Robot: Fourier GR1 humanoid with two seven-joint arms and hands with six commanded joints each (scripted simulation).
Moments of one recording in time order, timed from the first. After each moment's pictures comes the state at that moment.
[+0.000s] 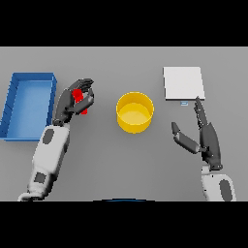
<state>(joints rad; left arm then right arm) -0.53 0.02 0.09 -0.88 -0.12 0.05 -0.16 0.07 -0.08 0.08 -1.68 0.22 -0.05 -0.07</state>
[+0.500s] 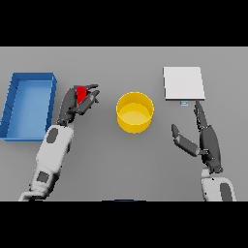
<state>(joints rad) -0.54 0.01 0.06 -0.86 -0.16 0.09 -0.19 0.11 -0.08 0.09 -1.70 0.21 -0.05 -0.08</state>
